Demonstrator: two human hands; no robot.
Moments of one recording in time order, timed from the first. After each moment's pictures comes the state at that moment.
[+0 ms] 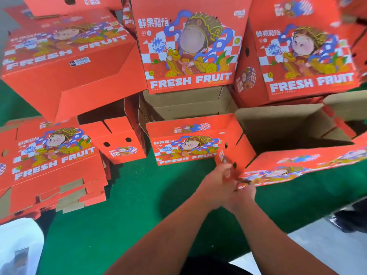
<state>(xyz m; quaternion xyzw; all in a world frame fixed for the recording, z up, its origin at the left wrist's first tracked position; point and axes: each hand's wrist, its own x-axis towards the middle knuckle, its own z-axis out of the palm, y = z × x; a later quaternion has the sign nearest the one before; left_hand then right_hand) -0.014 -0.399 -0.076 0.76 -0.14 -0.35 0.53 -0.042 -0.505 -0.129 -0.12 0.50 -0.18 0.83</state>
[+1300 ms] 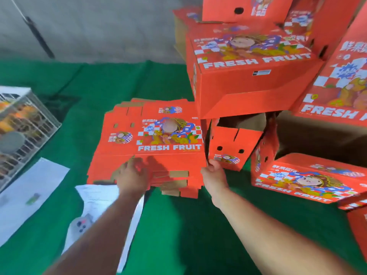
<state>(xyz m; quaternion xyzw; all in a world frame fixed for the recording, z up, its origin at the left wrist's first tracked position) 0.085 0.080 -0.079 0.91 0.27 0.02 0.32 0.108 -0.148 -0.088 -0.72 0.24 0.13 0.64</state>
